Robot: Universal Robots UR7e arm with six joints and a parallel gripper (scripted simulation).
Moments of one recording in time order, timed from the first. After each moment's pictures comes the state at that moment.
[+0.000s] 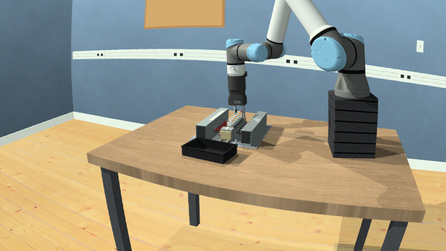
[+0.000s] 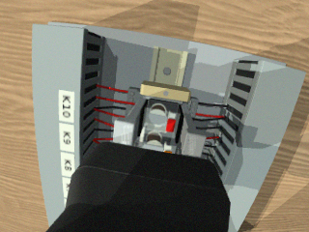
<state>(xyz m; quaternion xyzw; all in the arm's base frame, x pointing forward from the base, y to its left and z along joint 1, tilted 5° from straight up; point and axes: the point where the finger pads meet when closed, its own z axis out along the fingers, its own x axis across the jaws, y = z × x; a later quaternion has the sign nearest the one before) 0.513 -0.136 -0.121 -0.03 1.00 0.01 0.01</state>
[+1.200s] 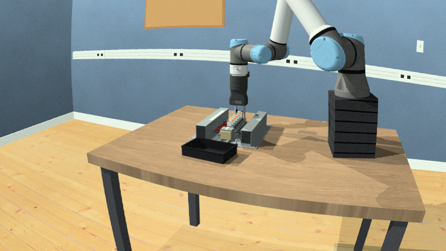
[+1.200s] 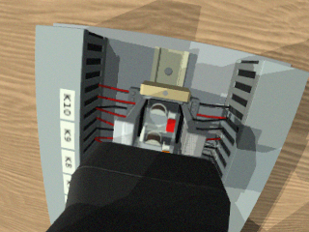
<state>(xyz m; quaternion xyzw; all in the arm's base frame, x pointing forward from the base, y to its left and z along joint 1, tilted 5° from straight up) 0.511 -0.136 -0.121 -0.03 1.00 0.01 0.04</state>
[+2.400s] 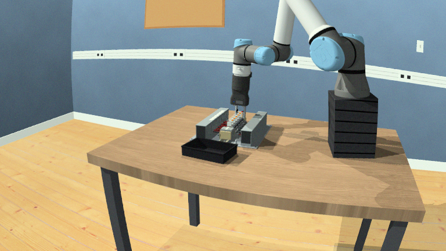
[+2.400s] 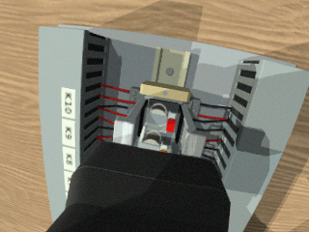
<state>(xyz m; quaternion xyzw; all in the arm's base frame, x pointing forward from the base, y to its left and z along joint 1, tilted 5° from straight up) 0.510 -0.136 -0.120 -0.03 1.00 0.01 0.07</state>
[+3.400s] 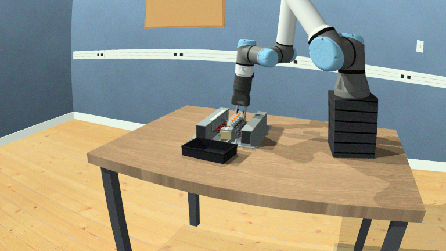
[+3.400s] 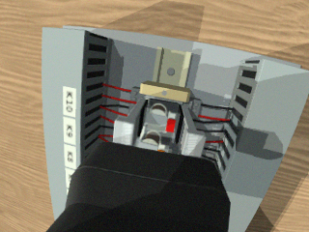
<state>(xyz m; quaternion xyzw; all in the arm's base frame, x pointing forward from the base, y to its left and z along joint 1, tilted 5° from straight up) 0.508 -0.136 -0.120 -0.03 1.00 0.01 0.09</state>
